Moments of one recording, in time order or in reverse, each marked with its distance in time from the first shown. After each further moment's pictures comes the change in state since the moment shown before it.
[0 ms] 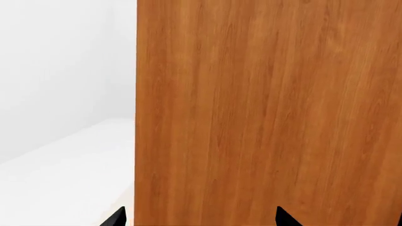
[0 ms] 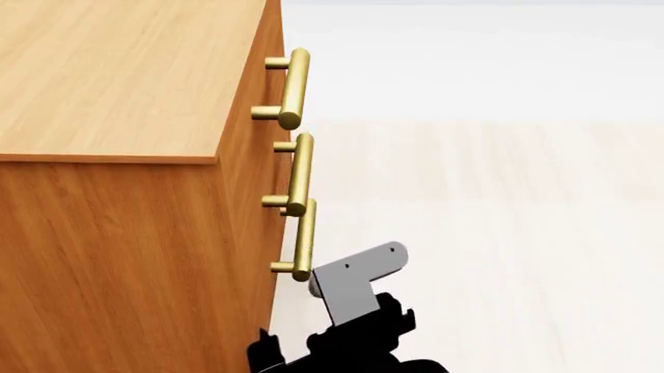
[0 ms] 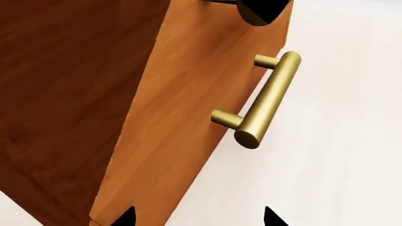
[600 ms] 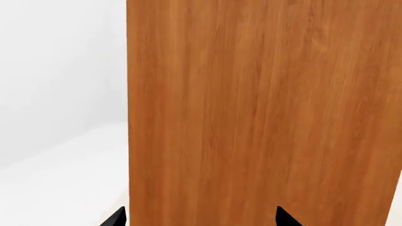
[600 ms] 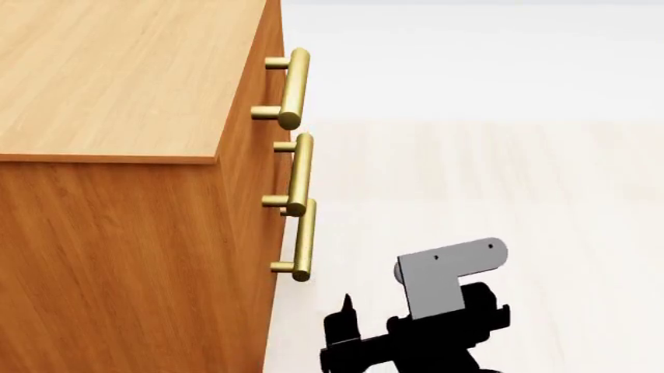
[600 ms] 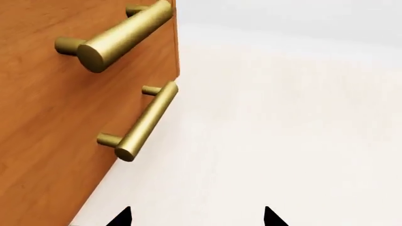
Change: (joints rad) left arm 0.006 -0.007 0.013 0.013 0.028 -0.007 -0.004; right arm -0.089 0.108 0.127 -0.210 0.011 0.018 0.190
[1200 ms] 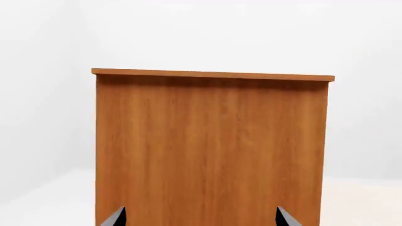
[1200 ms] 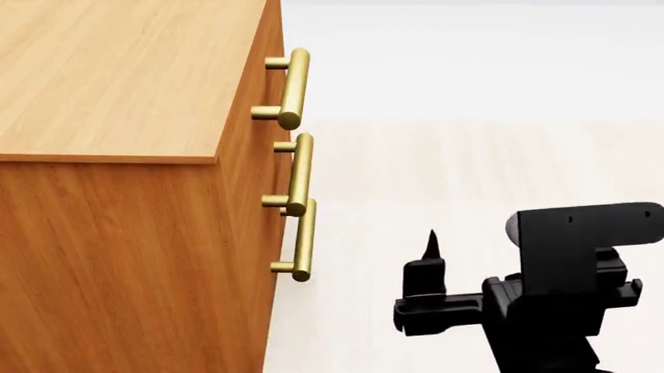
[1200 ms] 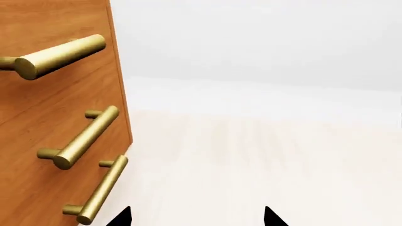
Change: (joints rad) left arm 0.104 -0.120 -0.011 0.344 0.088 -0.059 -0.027; right arm -0.012 0.100 0.293 -0.509 0.167 0.350 0.131
